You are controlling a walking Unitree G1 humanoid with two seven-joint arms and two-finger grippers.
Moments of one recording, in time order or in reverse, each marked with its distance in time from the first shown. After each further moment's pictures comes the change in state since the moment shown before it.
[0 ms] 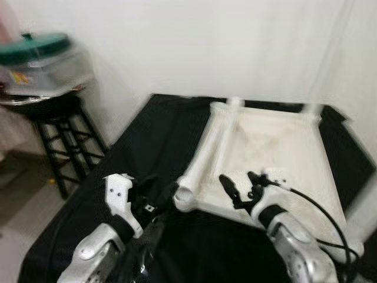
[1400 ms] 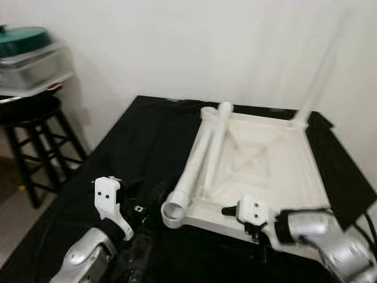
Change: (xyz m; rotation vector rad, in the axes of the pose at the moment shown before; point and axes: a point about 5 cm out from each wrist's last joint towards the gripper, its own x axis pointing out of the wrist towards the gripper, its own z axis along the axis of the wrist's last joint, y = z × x) left arm -0.003 -0.003 -0.003 -0.048 -0.004 -0.012; right arm -0.017 -0.020 0.030 -0.847 0.549 0.781
